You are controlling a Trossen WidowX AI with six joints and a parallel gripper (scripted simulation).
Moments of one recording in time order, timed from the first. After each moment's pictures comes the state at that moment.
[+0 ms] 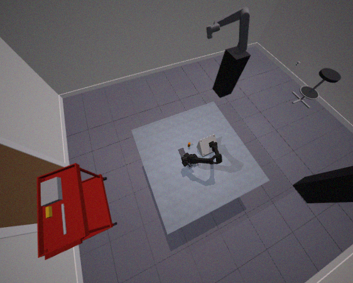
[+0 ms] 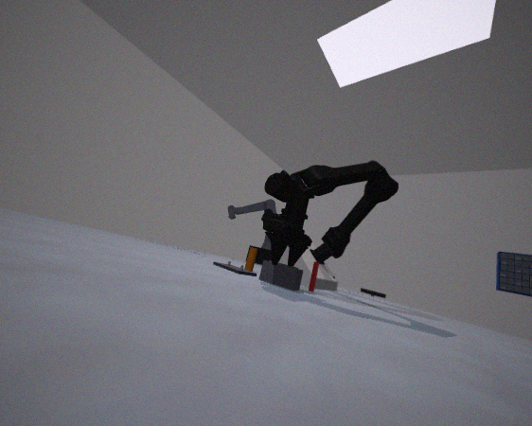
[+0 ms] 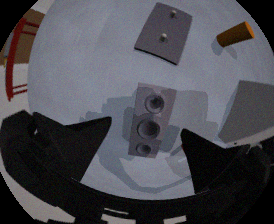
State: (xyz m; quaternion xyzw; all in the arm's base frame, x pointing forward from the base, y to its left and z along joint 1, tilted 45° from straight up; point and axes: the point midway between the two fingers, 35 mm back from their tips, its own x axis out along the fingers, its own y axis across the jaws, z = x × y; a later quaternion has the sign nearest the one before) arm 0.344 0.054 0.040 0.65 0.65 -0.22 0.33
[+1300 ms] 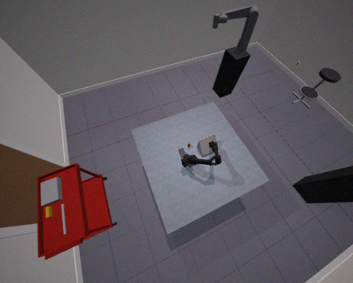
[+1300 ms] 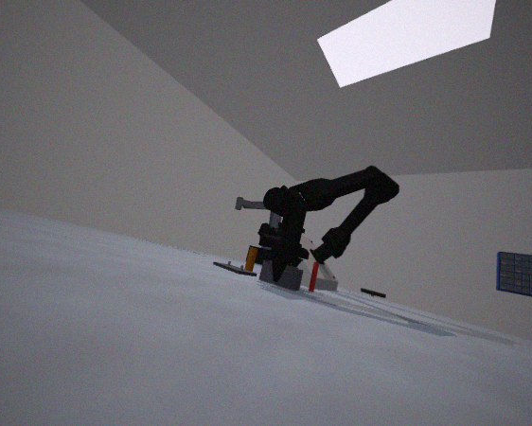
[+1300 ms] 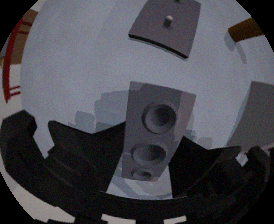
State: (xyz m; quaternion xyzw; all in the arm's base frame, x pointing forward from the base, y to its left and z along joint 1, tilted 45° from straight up) arm 0.345 0.081 0.013 0.65 0.65 -0.22 0.32
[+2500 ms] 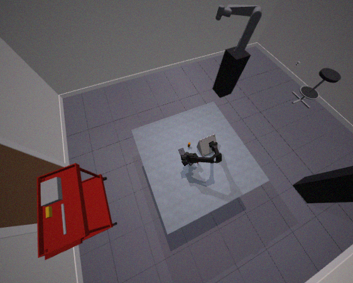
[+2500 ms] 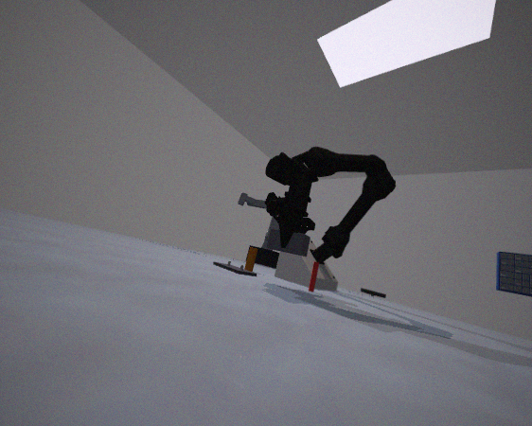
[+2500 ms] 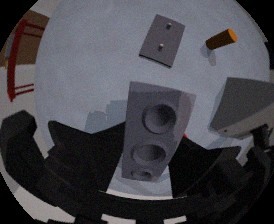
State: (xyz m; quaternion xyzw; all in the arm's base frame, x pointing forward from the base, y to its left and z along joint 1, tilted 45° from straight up) arm 0.348 0.025 0.076 0.65 0.65 -0.23 0.32
